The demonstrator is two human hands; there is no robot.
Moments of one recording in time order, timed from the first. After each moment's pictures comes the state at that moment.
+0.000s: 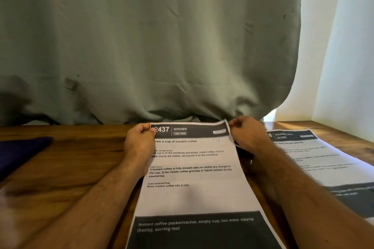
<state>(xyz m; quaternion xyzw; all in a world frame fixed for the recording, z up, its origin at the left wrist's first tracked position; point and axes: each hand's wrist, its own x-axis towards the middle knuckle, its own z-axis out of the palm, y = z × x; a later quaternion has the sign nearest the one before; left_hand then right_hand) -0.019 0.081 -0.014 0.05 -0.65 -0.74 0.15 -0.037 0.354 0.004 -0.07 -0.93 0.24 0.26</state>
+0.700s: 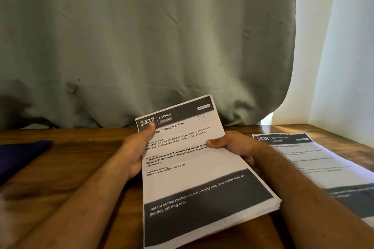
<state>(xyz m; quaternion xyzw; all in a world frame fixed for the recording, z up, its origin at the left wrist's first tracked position) -0.018 0.060 -0.003 0.02 -0.57 -0.82 -0.08 -0.010 0.328 0.008 0.06 -0.72 0.68 -0.15</state>
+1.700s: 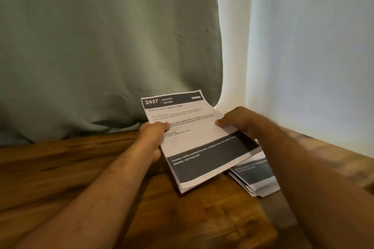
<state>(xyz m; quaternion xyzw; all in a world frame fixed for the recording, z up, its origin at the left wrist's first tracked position) 0.017 0.237 0.033 -0.04 -0.62 -0.78 -0.09 0.064 0.474 0.065 -0.18 -0.86 0.45 0.12</state>
